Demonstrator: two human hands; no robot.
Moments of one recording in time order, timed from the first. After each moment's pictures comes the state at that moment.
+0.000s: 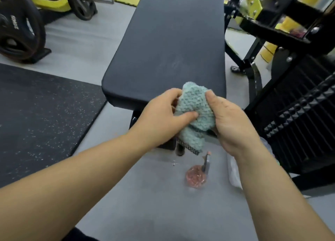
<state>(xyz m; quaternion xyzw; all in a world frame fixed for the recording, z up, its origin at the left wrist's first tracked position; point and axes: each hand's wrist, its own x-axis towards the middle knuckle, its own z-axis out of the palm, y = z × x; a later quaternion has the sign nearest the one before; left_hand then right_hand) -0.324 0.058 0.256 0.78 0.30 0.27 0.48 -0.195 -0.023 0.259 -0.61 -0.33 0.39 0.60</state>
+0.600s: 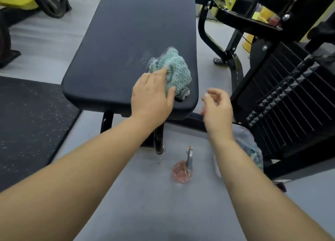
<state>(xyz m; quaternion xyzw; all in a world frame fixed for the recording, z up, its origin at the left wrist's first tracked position) -0.234 0.085 0.219 0.88 0.34 0.30 0.10 -0.116 -0.018 0.198 -0.74 -0.23 0.10 0.63</state>
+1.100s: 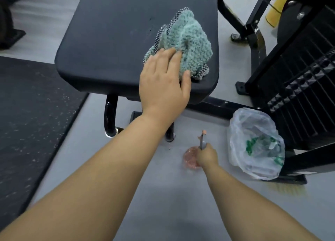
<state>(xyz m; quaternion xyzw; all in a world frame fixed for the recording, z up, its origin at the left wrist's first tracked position) -0.228 0.081 0.188 0.86 0.32 0.39 0.04 -0.126 -0.052 0.007 -0.90 -0.11 0.32 0.26</state>
